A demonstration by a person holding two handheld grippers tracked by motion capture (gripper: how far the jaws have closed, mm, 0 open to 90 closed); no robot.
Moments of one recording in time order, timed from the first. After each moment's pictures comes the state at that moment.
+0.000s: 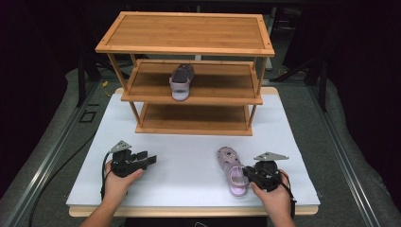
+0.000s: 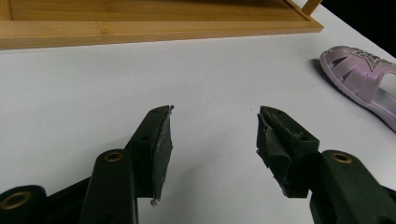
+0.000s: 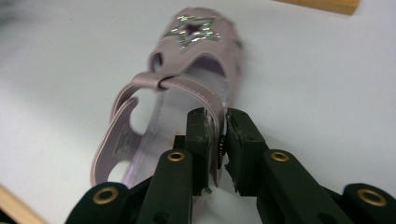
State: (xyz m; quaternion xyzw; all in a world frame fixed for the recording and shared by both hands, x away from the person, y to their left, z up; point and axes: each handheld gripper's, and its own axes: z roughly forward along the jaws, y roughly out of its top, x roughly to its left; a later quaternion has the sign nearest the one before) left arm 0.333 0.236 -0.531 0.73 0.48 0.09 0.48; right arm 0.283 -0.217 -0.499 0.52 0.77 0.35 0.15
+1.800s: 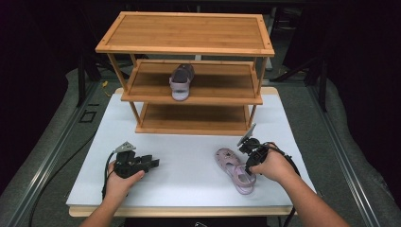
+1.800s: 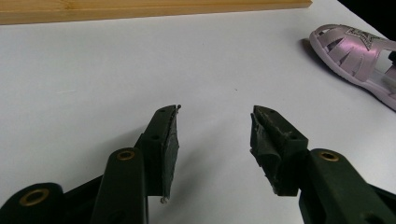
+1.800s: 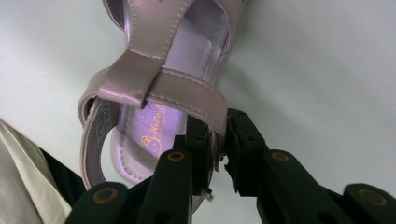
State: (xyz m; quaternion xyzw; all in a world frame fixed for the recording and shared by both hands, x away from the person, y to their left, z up) left arm 0.333 0.231 -0.534 0.76 0.46 0.06 0.46; right arm 0.361 -0.190 -0.478 0.44 0.90 0.05 0.00
